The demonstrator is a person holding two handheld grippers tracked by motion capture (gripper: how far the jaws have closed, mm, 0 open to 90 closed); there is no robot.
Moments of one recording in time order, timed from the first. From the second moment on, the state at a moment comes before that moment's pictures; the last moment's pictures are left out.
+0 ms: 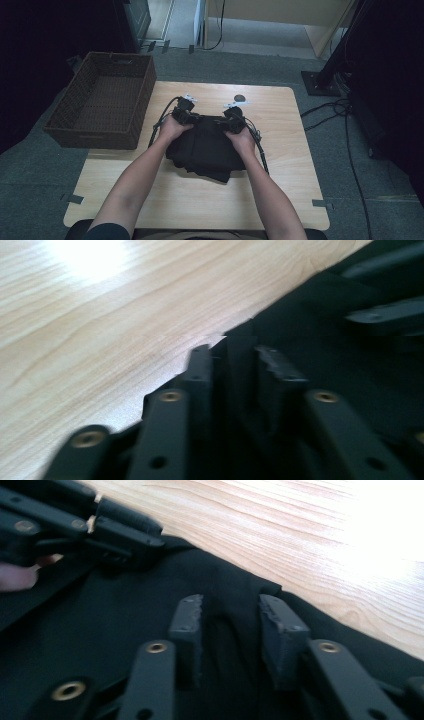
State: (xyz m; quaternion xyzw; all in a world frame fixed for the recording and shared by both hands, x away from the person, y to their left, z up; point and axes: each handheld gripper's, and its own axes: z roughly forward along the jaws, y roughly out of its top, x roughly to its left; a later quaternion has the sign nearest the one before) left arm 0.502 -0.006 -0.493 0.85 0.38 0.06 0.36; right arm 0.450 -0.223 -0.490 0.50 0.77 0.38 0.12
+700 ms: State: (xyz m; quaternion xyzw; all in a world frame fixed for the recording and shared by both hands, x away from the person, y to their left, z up) left arm 0.487 0.017 -0.498 0.85 0.38 0.06 0.36; right arm 0.337 -0.231 -0.501 0.46 0.79 0.38 0.15
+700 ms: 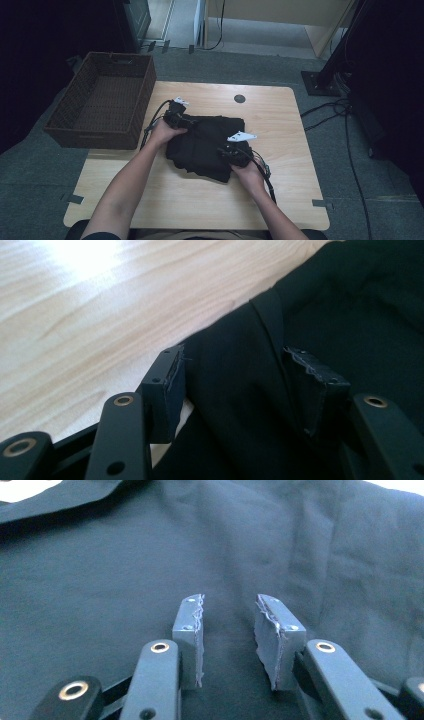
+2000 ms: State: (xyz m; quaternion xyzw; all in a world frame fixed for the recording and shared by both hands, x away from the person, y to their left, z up) left arm 0.500 0.008 -0.506 0.86 0.35 0.07 0.36; right arm 0.308 -0.211 -0.492 0.46 0.78 0.41 0.15
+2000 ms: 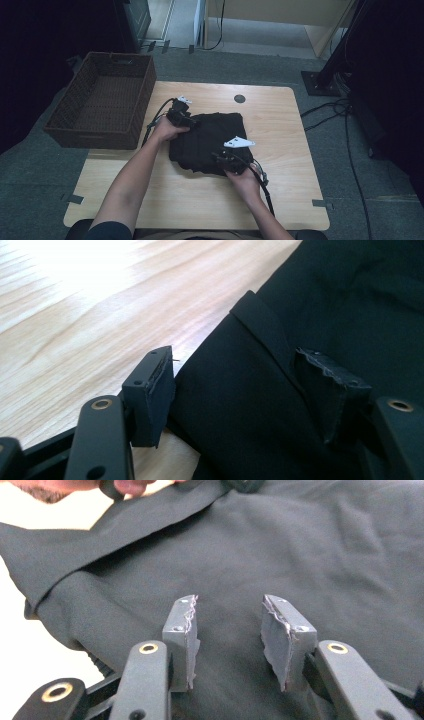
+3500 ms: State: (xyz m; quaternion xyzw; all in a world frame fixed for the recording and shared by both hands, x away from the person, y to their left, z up) left arm 0.481 0.001 -0.487 0.87 0.33 0.08 0.35; right arm 0.285 -0.208 -0.490 0.45 0.76 0.43 0.18
